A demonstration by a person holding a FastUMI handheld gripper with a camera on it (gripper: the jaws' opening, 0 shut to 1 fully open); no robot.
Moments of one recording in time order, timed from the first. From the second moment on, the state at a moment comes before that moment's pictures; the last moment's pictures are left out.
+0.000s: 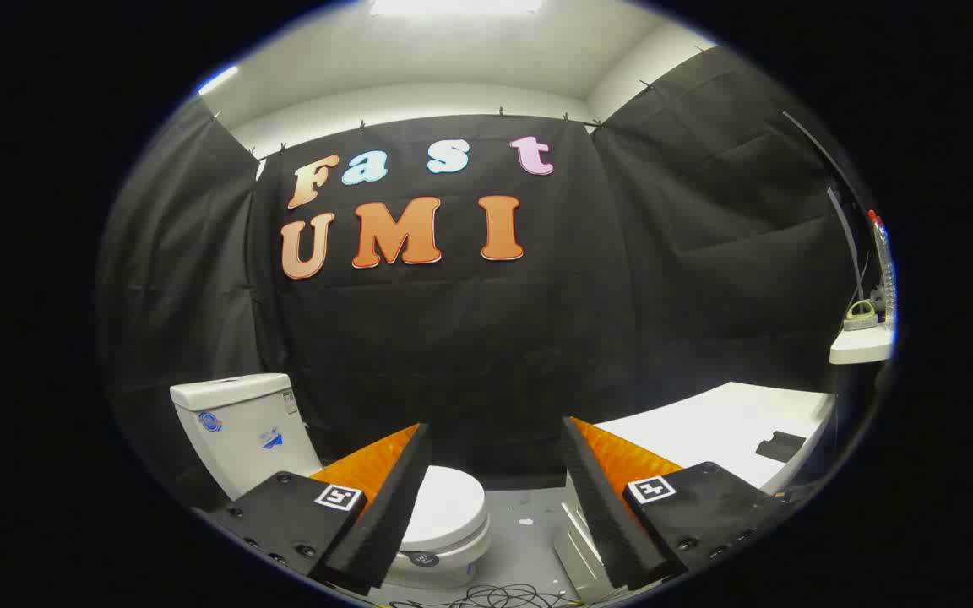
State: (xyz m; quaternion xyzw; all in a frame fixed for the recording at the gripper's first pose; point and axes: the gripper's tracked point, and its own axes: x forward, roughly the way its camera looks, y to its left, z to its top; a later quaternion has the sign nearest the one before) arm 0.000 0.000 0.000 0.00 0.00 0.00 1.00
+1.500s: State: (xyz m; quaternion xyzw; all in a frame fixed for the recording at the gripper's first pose) arm 0.009 0.008 0.011 0.00 -0.01 0.01 1.00
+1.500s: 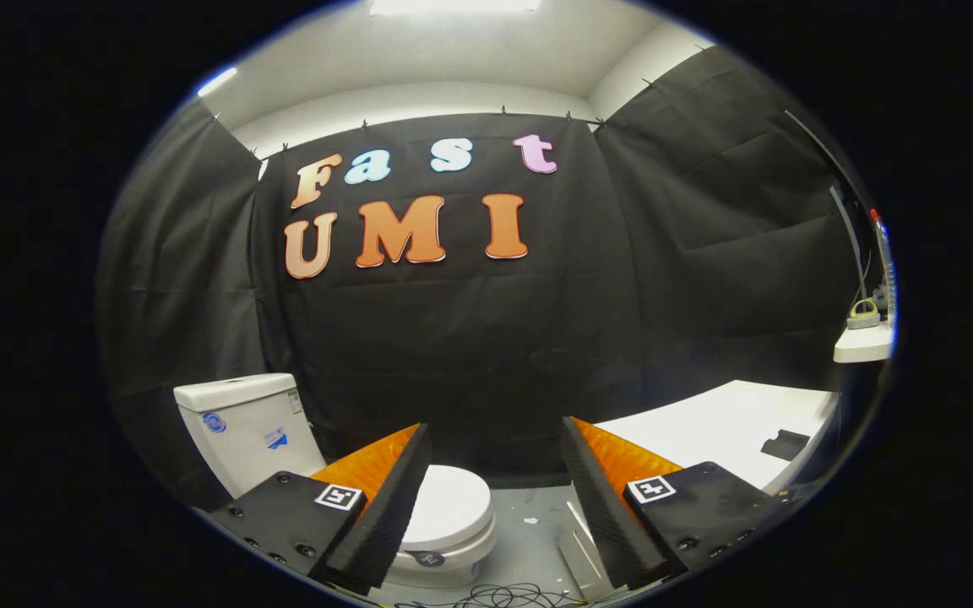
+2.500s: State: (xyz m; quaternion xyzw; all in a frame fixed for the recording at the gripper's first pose) arm 0.060 0.128 -0.196 0.32 0.18 0.13 0.92
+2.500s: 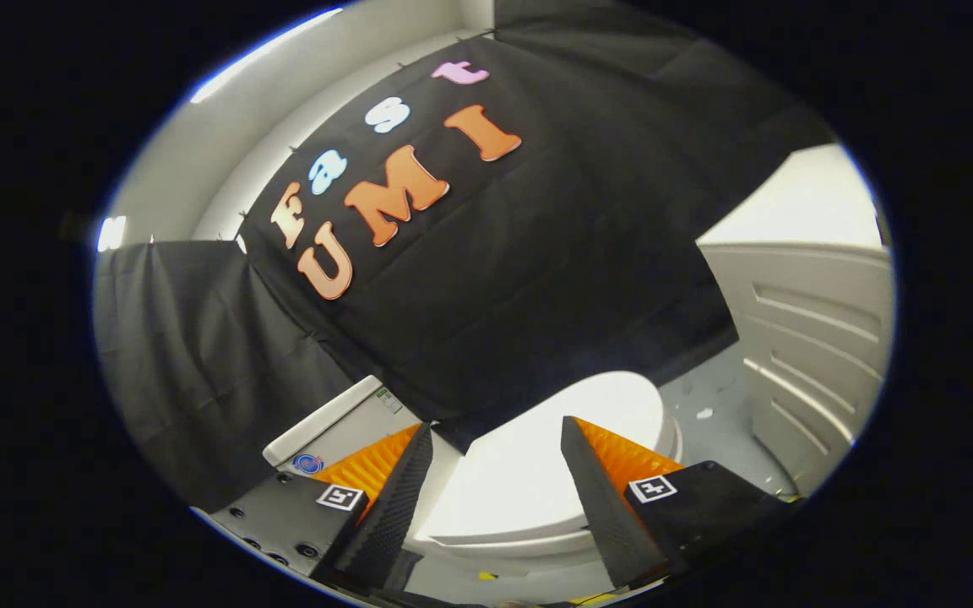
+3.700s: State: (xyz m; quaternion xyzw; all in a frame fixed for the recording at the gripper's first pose) arm 0.055 0.103 -0.404 0.54 0.39 -0.03 0.74
